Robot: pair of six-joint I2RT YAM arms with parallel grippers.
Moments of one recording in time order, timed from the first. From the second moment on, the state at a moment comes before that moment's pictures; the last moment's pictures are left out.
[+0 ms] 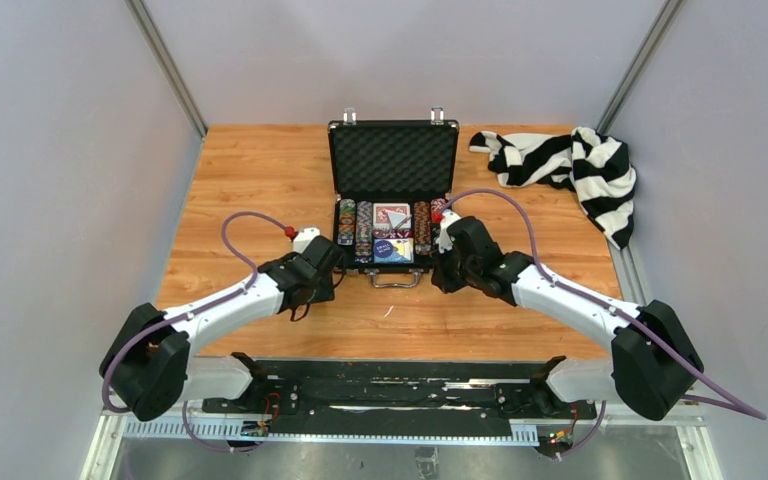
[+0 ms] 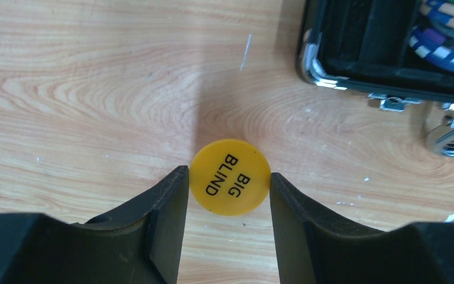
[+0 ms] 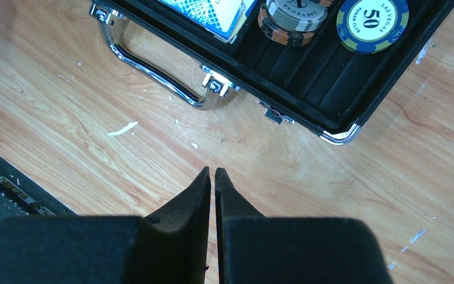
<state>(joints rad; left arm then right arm) -0.67 1.23 0.64 -0.51 -0.43 -0.72 0.68 1.29 0.76 -0.28 -0.08 0.21</state>
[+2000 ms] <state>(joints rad) -0.78 2.05 1.54 -0.50 -0.30 -0.53 0.64 1.30 0.76 -0.31 -0.02 0.20</state>
